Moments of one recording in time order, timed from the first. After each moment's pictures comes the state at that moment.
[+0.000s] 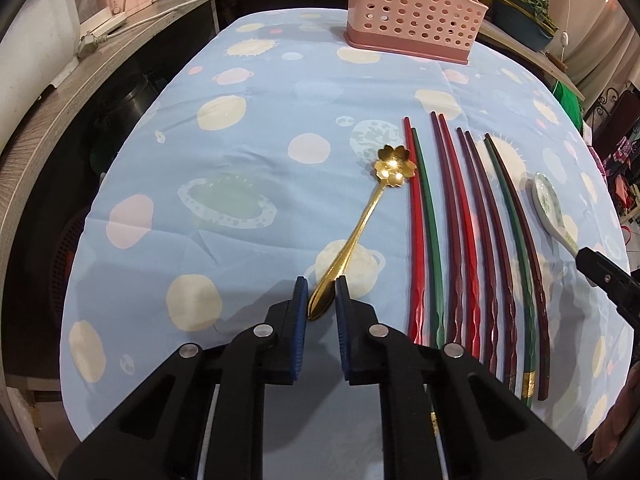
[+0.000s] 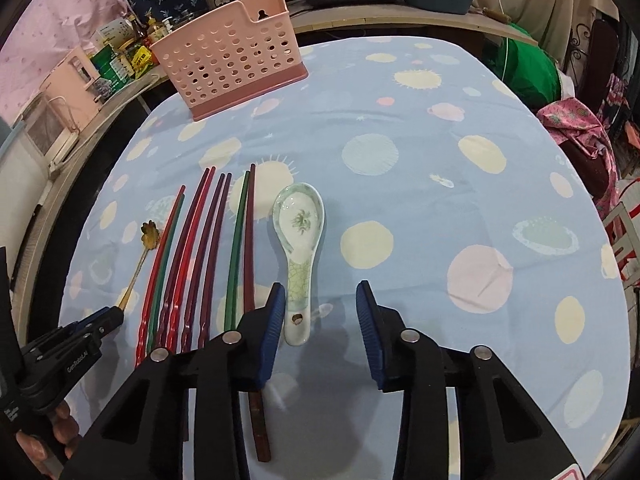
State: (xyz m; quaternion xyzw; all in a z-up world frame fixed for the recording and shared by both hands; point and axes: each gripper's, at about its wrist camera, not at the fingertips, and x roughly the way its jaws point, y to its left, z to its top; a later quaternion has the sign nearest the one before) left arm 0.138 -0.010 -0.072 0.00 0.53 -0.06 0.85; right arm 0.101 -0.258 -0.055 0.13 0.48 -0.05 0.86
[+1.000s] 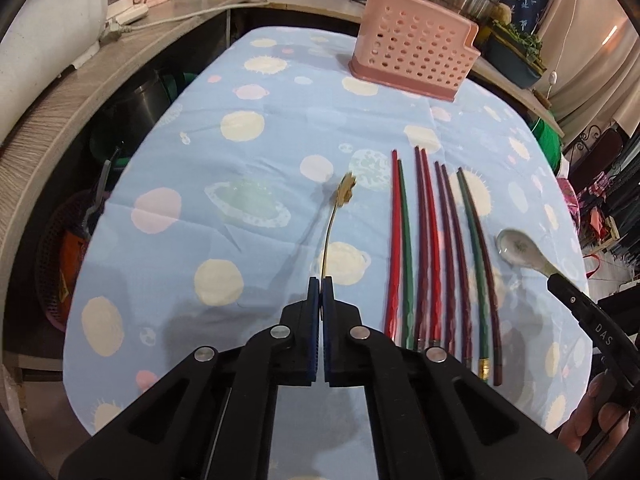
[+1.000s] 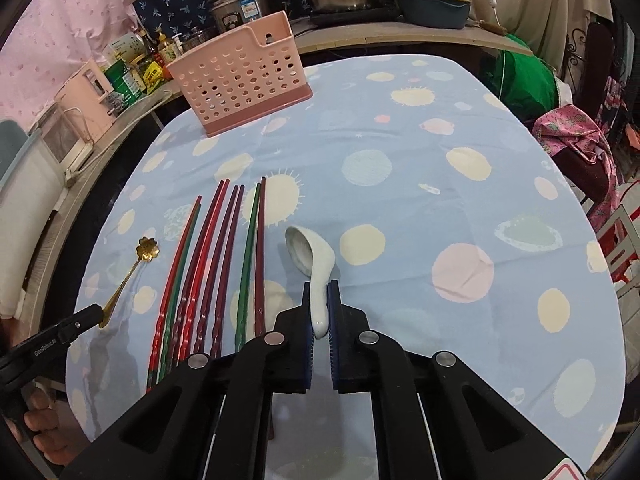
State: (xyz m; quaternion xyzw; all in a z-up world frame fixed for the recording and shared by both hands) left arm 0.117 0.018 -0.032 -0.07 0.51 -0.08 0.85; right arm 0.075 -0.263 -0.032 0.14 0.45 -0.04 0.88
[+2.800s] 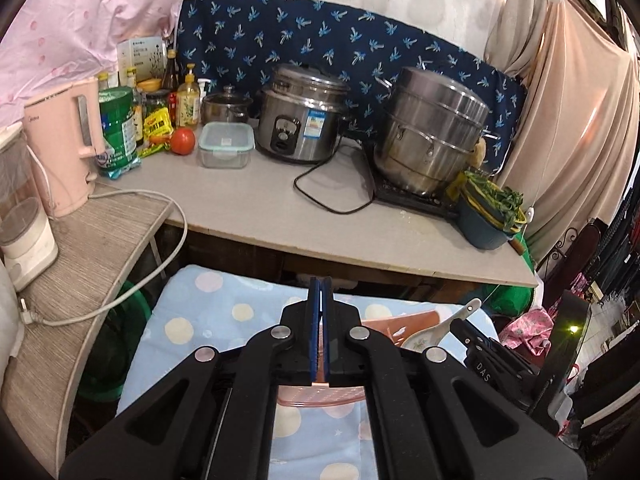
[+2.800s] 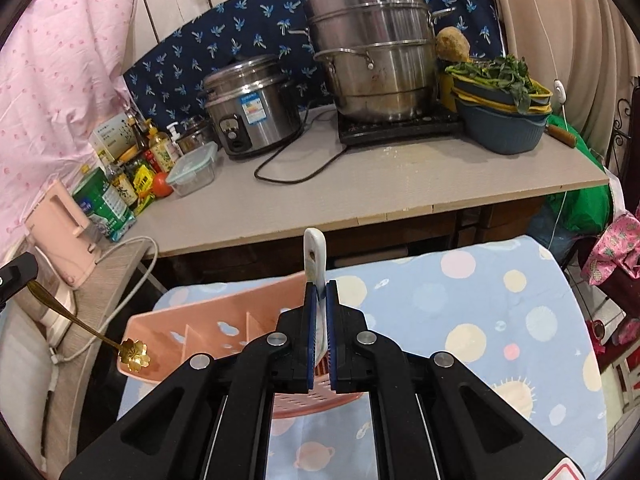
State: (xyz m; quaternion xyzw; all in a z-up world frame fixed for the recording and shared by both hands) left arm 0.393 -0.044 0.143 -0.09 0.33 -0.12 0.93; right arm 0.393 -0.300 0.060 0.15 0.34 -0.03 0.93
